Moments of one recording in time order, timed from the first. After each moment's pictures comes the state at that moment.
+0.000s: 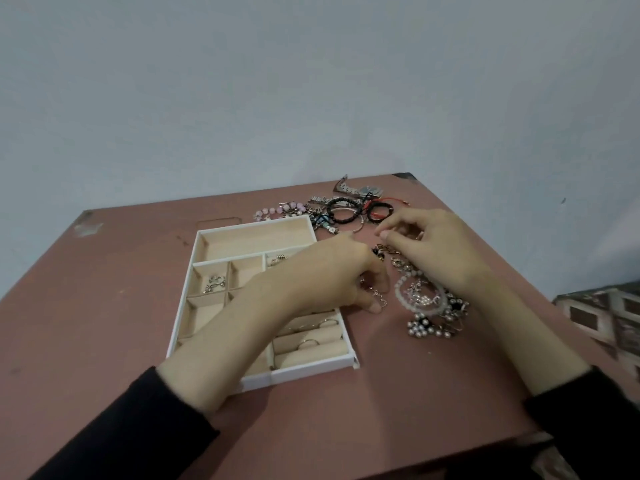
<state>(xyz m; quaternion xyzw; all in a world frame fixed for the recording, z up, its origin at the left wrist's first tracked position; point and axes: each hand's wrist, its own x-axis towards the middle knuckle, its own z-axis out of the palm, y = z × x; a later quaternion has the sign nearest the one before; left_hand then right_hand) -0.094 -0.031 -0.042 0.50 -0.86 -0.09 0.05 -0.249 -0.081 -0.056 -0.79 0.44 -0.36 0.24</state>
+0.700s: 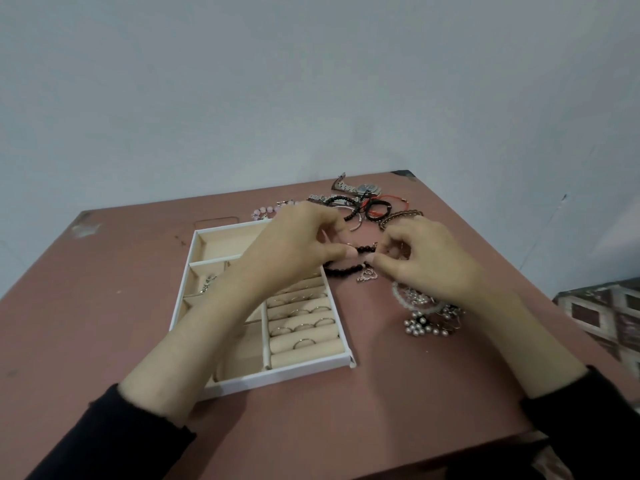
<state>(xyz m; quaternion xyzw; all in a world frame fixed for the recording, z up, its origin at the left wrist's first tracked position) -0.074 -0.023 -0.026 0.61 -0.73 -0.14 0.28 -0.247 -0.079 -0.063 -0.86 0.44 -0.24 0.11</state>
